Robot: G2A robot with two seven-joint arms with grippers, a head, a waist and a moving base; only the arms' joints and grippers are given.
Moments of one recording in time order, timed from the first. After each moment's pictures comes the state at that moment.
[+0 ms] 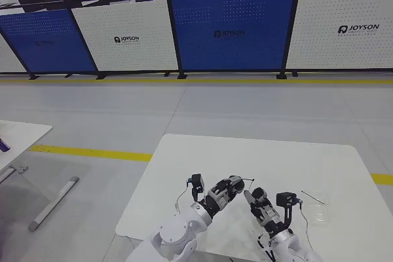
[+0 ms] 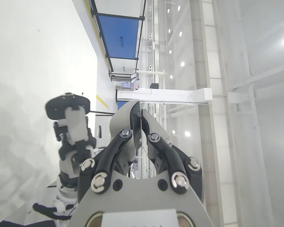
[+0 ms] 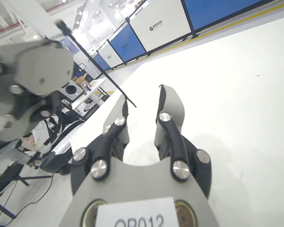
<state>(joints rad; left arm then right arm) 1.52 -1.26 -1.07 -1.82 -0.48 0.04 -0.07 -1.56 -1.34 1.16 -1.56 -0.78 -0.31 -0.04</state>
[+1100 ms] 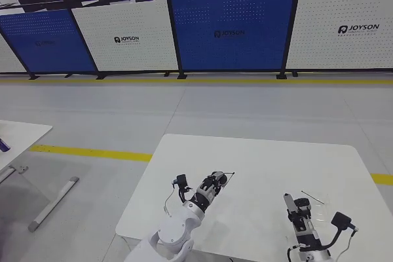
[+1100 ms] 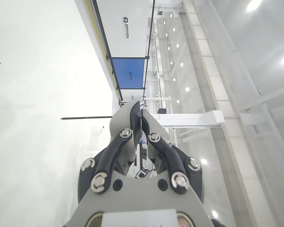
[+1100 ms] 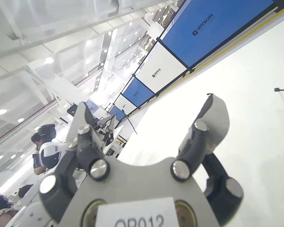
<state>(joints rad) 1.53 -1.26 -1.10 -1.77 -0.39 0.02 0.10 -1.76 -1.29 1.30 -1.74 -0.50 -0.34 -0.21</state>
